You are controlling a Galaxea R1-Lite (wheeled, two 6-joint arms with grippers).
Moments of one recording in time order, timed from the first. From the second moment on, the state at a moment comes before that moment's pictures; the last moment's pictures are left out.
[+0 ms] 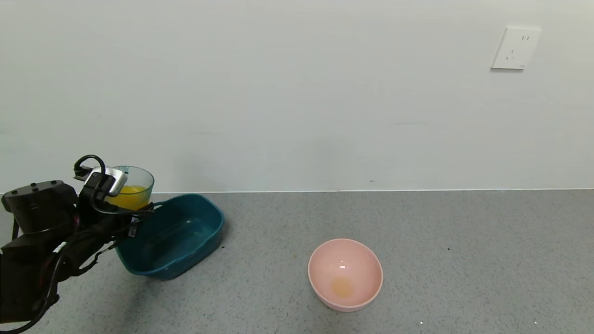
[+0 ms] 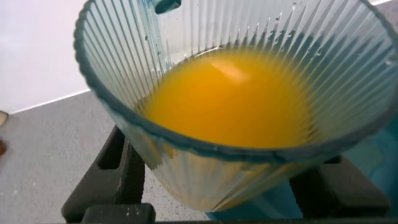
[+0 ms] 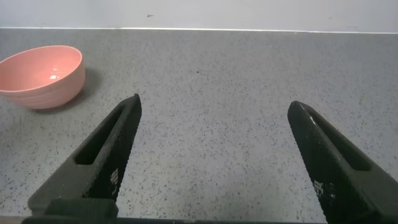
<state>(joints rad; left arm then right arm) 0.18 1.83 -0.54 -1.09 0.06 0.43 0.00 0.00 0.00 0.00 0.00 0.03</state>
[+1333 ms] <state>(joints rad) 0.21 1.87 -0.51 -1.16 0.05 0.80 0.00 0.00 0.00 0.00 0.00 0.03</state>
